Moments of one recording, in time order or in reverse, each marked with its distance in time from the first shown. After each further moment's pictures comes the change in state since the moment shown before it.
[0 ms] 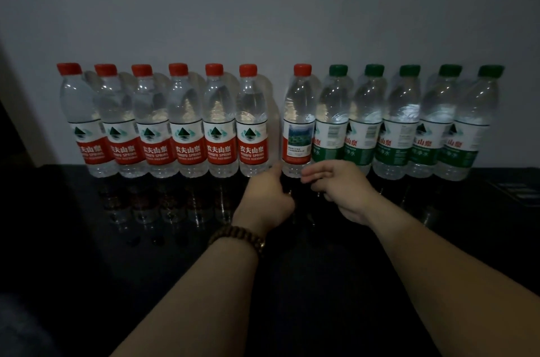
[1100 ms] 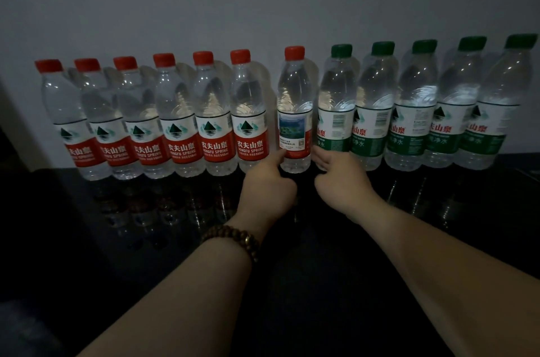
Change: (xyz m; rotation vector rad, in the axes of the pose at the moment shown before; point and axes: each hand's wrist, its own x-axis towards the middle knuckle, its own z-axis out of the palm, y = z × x) left_hand 0.008 0.004 0.002 -0.226 0.101 -0.093; right_hand 0.018 0.014 0.017 -0.255 0.093 -0.198
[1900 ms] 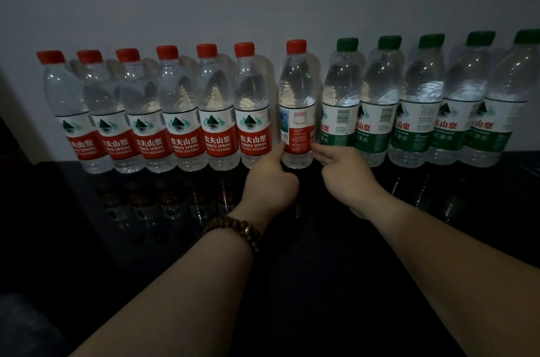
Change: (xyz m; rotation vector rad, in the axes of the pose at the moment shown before) left_hand 0.000 0.005 -0.002 -0.046 -0.042 0.000; right_hand 0.006 0.003 0.000 0.147 -0.032 0.118
